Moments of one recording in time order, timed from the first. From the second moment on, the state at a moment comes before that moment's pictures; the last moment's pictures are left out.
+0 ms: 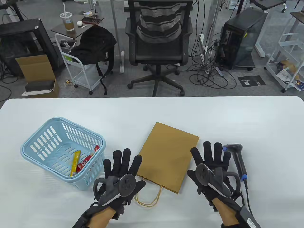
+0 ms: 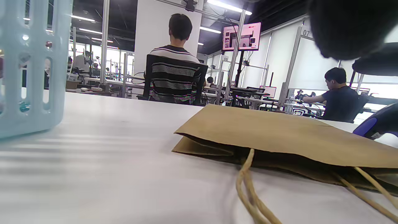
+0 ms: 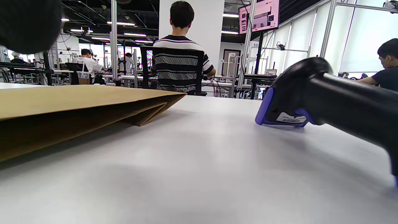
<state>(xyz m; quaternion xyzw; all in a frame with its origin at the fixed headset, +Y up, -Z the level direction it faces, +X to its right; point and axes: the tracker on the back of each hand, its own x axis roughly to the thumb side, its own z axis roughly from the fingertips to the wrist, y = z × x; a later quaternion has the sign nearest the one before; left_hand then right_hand) -0.156 -0.706 -0.290 0.03 -0.14 0.05 0.99 0.173 -0.713 -0.306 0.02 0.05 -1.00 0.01</state>
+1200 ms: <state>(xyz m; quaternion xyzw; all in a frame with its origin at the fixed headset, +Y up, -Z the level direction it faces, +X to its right) -0.151 -0.713 -0.290 -0.03 -0.19 0.09 0.98 0.179 -0.755 -0.329 0.04 -0.10 -0.99 0.02</state>
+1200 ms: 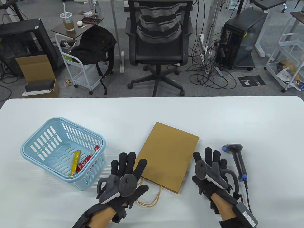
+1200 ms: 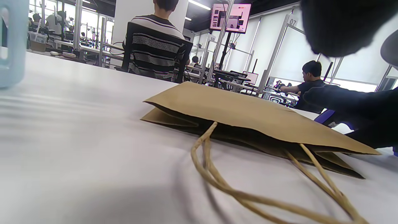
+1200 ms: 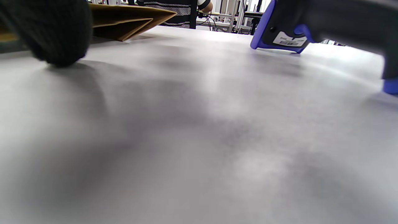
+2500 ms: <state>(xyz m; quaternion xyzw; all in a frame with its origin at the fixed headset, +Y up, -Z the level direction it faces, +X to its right) -0.156 -0.709 -0.292 -0.02 -0.18 0.09 0.98 0.103 -0.736 -0.287 -0.26 0.02 -0.96 0.04</state>
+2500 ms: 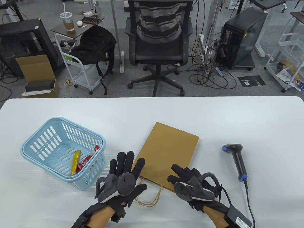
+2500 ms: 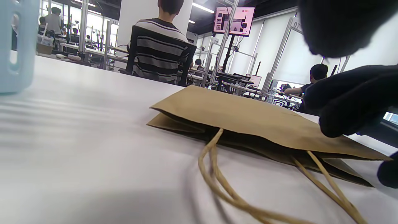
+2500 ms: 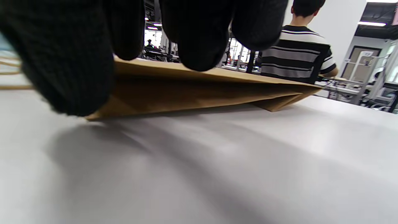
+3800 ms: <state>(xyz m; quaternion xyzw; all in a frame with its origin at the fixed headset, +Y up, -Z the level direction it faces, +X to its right) -0.176 -0.701 -0.294 0.08 -0.15 0.30 0.94 0.191 -0.686 -0.319 -0.08 0.20 -0.95 -0.22</state>
